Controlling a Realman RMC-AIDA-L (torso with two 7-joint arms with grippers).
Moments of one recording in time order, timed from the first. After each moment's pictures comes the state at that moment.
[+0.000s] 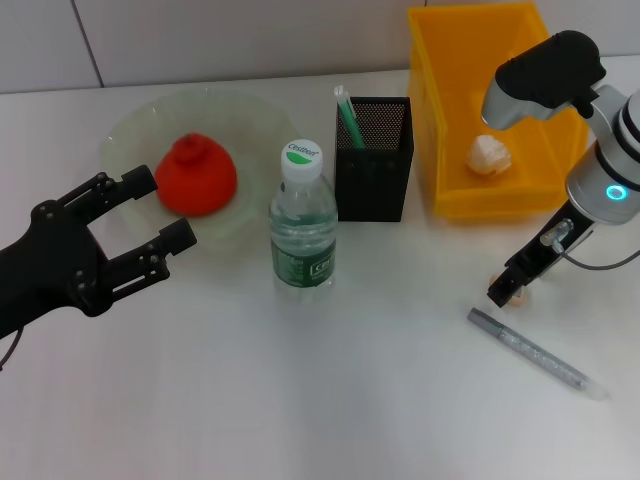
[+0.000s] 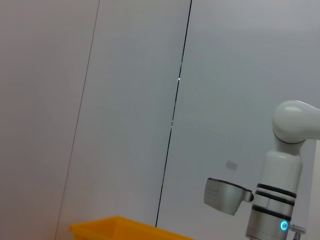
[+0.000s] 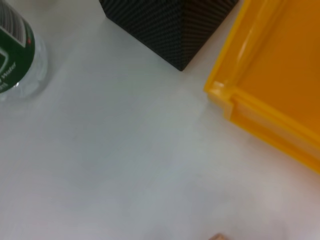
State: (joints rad) left arm -0.26 -2.06 1.02 0.66 1.35 1.67 -1.15; right arm 0.75 2.08 -1.20 -1.00 -2.84 -1.52 2.63
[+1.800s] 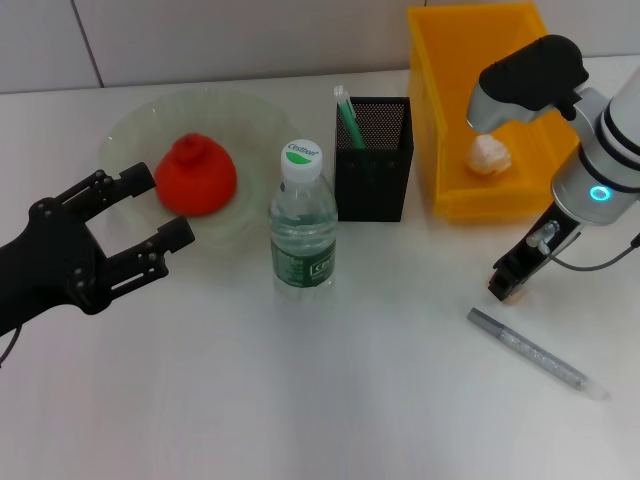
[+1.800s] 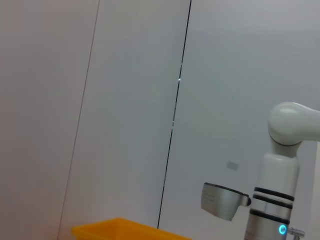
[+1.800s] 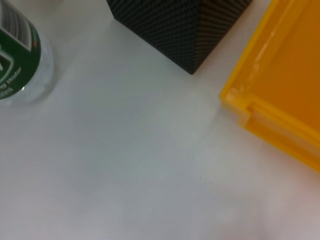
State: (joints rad) left arm -0.26 -2.06 1.02 0.66 1.34 1.66 -1.14; right arm 0.79 2.08 -1.21 -0.93 -2.84 -1.49 2.64
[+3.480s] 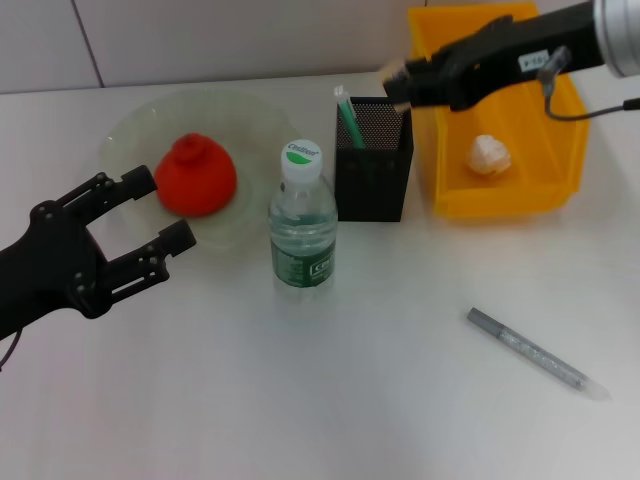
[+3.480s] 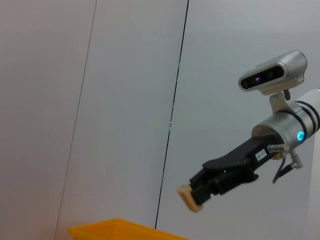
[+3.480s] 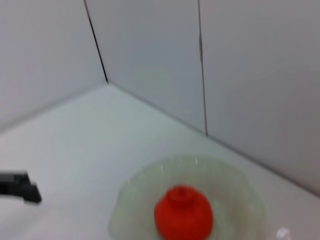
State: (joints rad) left arm -0.25 -2.06 1.02 0.66 1.34 1.67 -1.14; right arm 0.54 2.08 -1.07 -1.59 -2.18 -1.51 2.40
